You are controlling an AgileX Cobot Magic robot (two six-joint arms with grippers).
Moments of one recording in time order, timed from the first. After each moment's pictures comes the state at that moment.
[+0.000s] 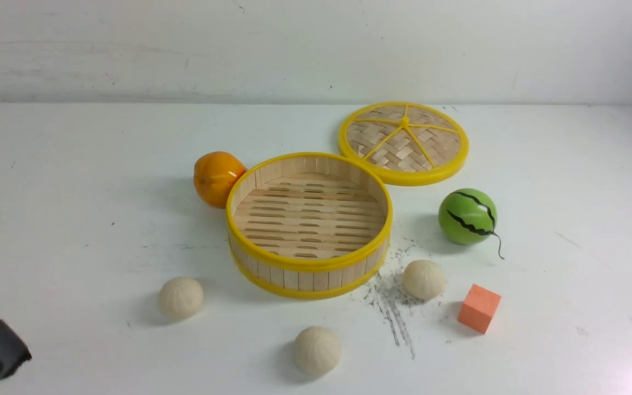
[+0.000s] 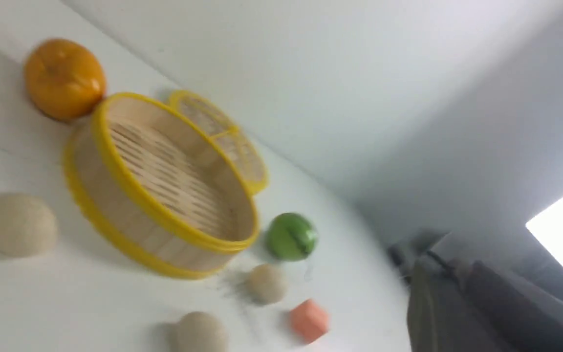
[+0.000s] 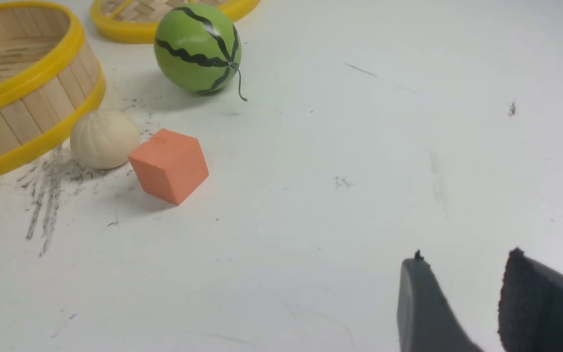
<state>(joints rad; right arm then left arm) -0.02 -0.01 0.01 0.05 0.40 0.14 0.06 0.19 -0.44 -0.88 0.65 0.07</state>
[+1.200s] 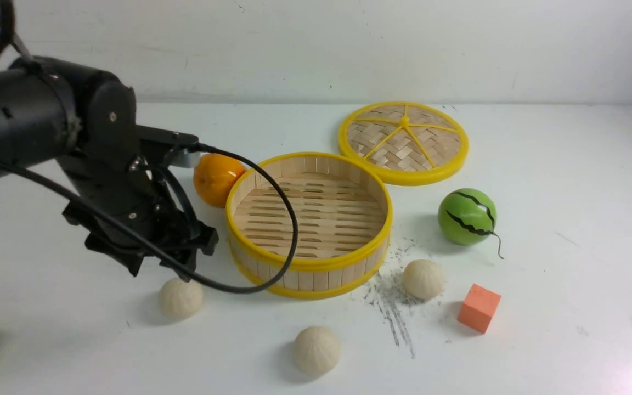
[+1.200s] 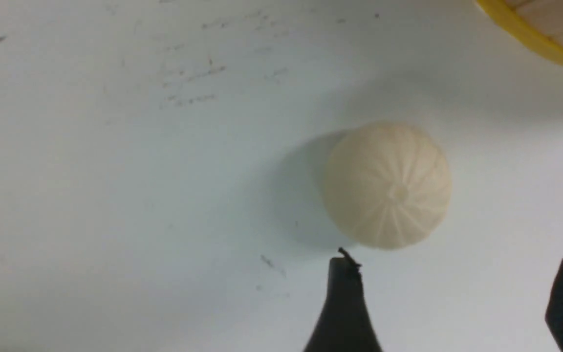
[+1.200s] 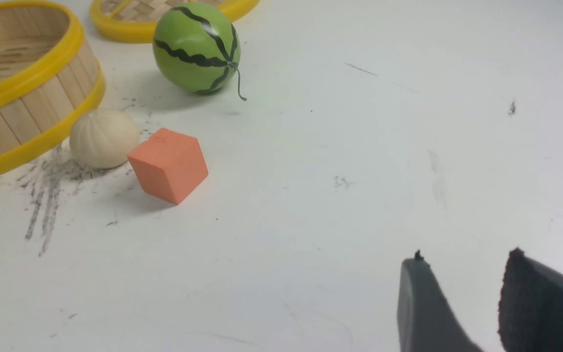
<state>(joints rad) -0.02 -0.01 0.01 0.05 0.40 0.14 -0.32 1.73 -1.29 0.05 0.90 -0.11</state>
